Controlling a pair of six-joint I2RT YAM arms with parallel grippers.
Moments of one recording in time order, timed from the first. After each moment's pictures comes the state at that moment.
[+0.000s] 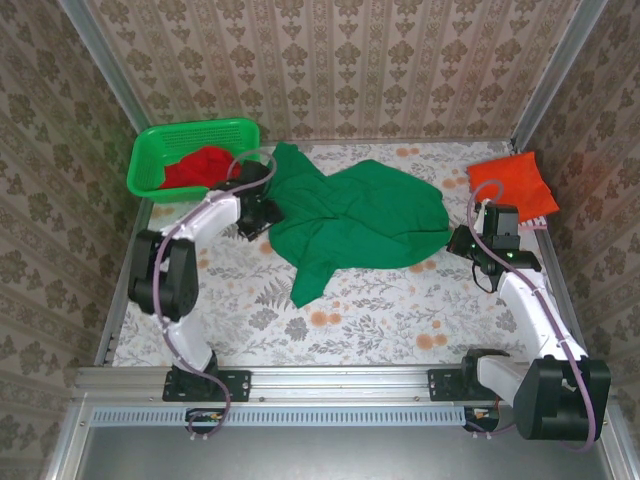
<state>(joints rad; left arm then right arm) -0.40 1.74 1.29 -0.72 0.03 -0.88 -0.10 1.07 0.72 -0.43 -0.15 0.35</state>
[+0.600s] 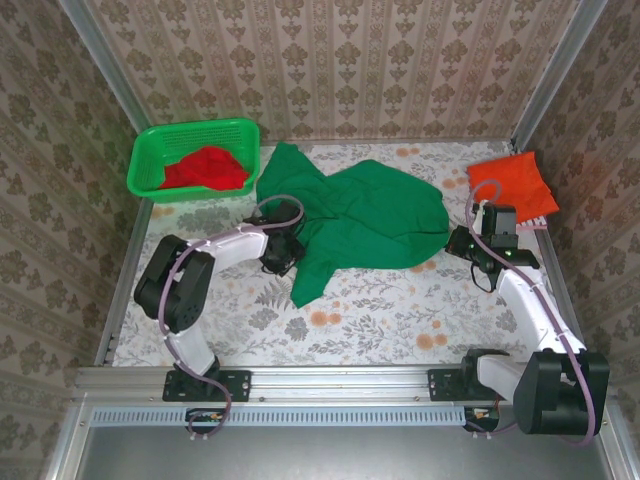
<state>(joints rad) -0.60 1.77 1.06 -0.55 0.01 -1.25 -0.10 1.10 0.71 -0.43 -0.16 0.35</state>
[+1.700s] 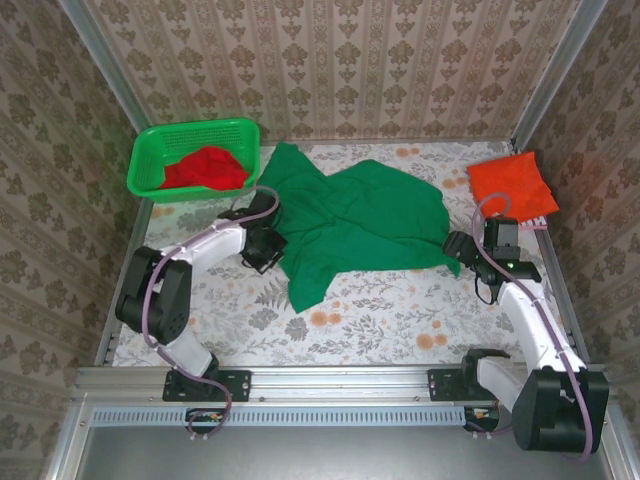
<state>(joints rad) -0.47 1.63 1.04 -0.67 0.10 -1.18 -0.12 0.99 0.64 -0.49 0.00 0.43</state>
